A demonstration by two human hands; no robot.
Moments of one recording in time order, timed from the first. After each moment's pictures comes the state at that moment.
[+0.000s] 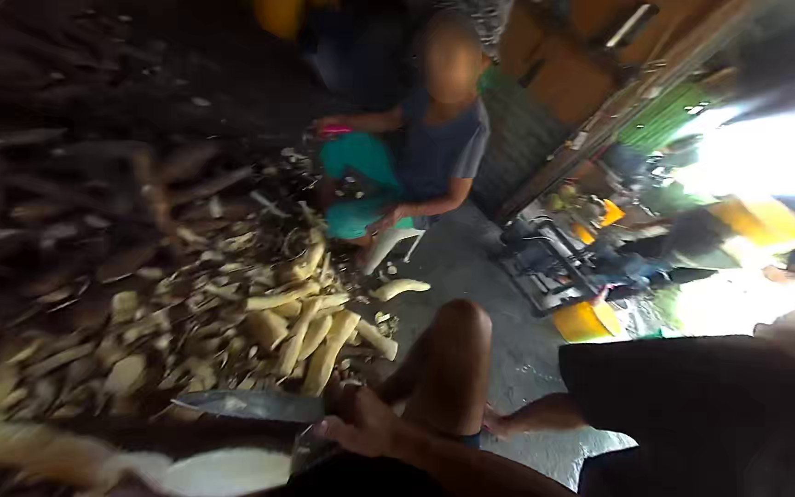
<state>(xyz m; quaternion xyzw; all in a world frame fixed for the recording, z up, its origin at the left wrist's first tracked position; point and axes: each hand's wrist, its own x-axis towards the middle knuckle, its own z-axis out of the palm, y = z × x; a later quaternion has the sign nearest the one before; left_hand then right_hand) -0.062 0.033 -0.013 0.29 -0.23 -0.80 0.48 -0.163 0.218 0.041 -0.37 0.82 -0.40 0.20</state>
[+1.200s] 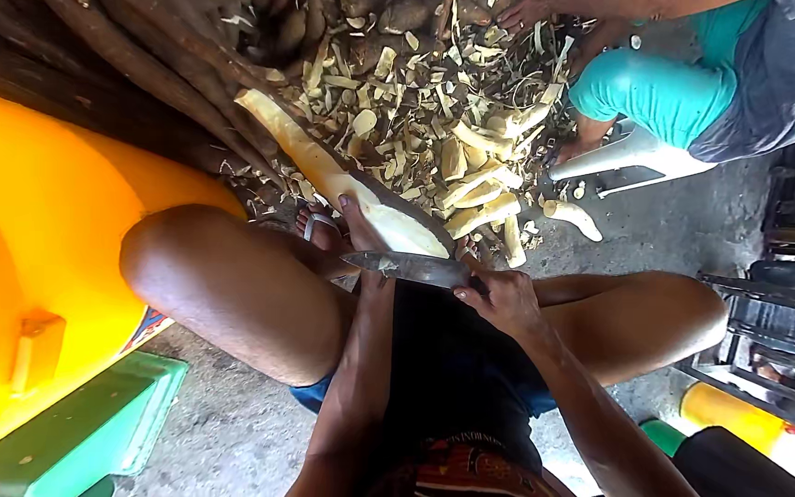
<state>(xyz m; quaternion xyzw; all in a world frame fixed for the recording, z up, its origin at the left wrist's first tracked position) -0.054 0.015 -0.034 0.68 -0.34 -0.53 0.38 -0.160 0.216 0.032 -0.54 0.82 -0.12 0.14</state>
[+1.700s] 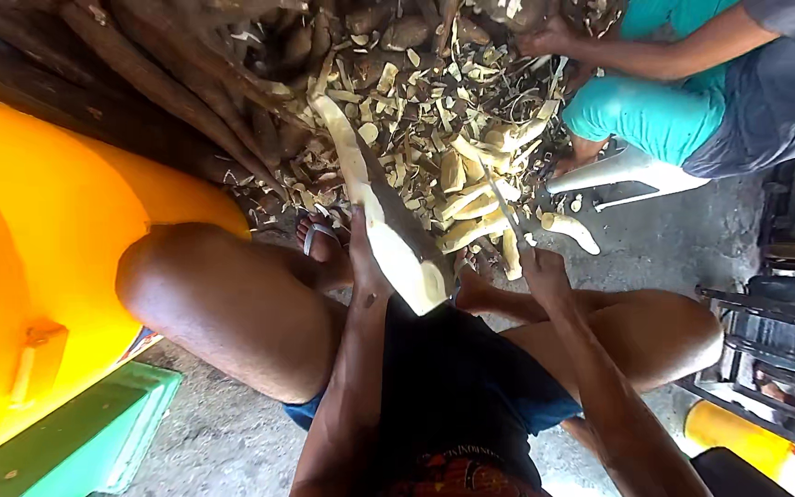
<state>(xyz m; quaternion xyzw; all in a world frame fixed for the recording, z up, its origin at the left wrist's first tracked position) -0.039 0.019 0.011 0.44 -0.28 -0.77 0.38 -0.246 0.220 0.030 -0.29 0.91 -0.08 0.27</state>
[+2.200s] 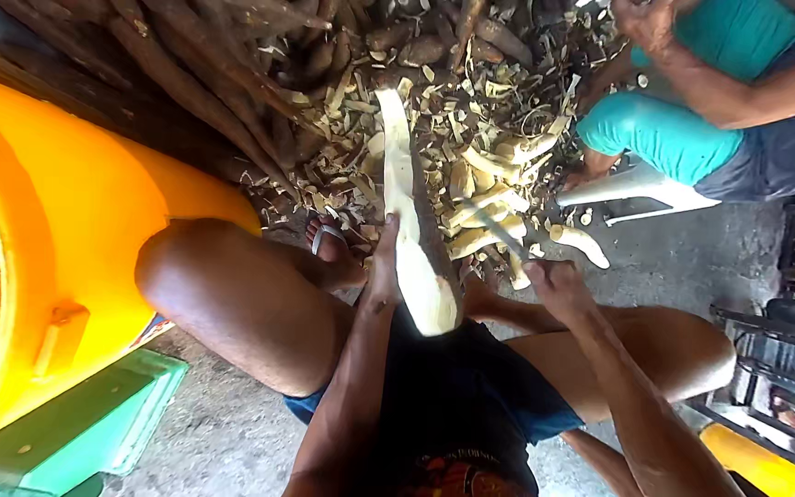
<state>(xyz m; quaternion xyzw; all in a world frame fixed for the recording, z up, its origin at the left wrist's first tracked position) -0.034 0.030 0.004 0.41 -0.26 -0.84 0.24 -0.247 0.218 0.062 -0.43 0.86 -0.05 0.27</state>
